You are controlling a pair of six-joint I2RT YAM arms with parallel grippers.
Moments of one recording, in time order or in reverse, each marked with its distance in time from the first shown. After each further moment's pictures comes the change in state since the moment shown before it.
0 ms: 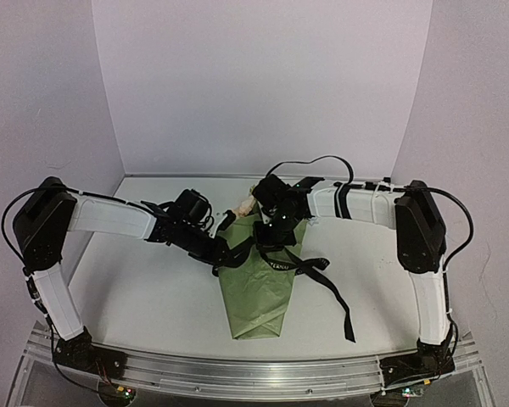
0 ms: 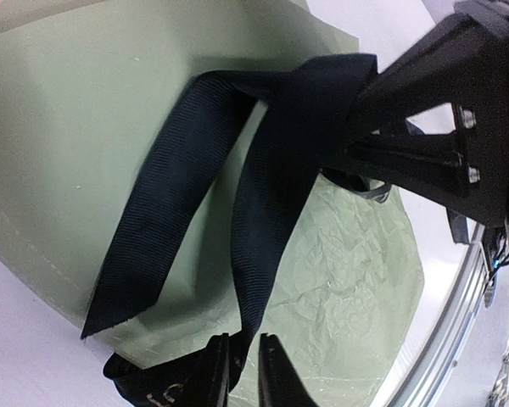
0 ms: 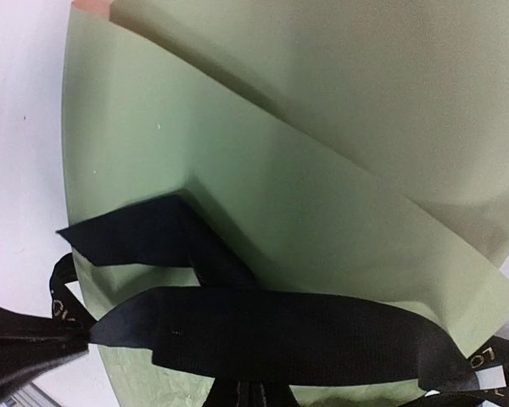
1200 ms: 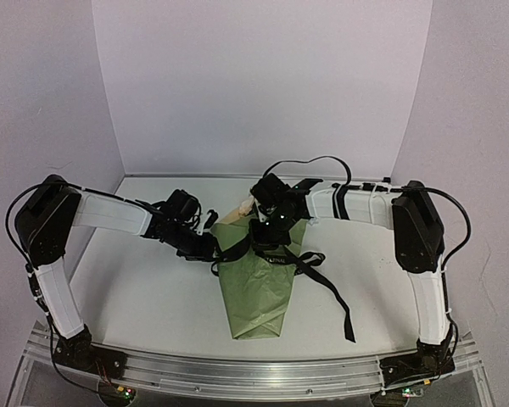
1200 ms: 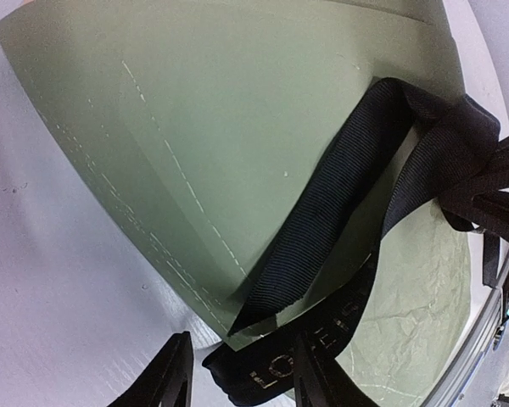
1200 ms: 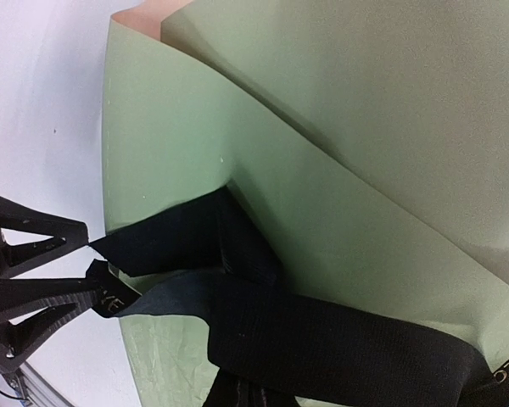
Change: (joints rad) left arm 0.096 0.034 -0.018 -0.018 -0.058 -0.068; right arm -0.001 0.015 0.001 0.078 -0.051 0.019
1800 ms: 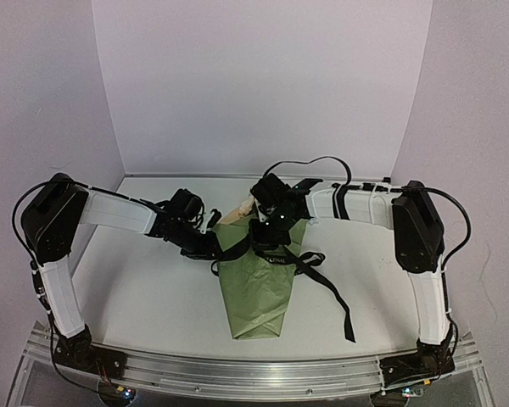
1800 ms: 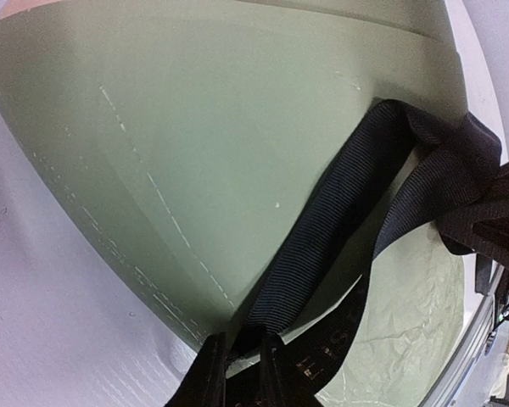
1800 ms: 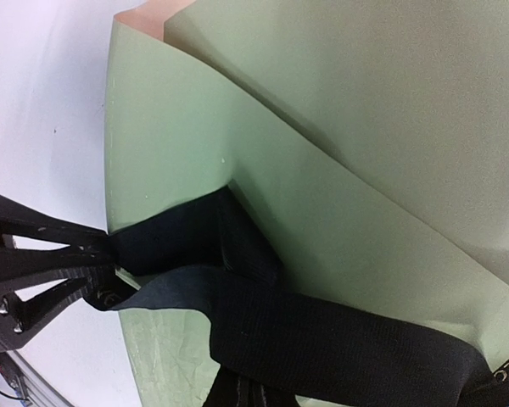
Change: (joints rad) left arm 0.000 0.047 0.038 0.020 0.026 -0.019; right arm 0.000 0.000 0.000 0.001 0.000 0.000
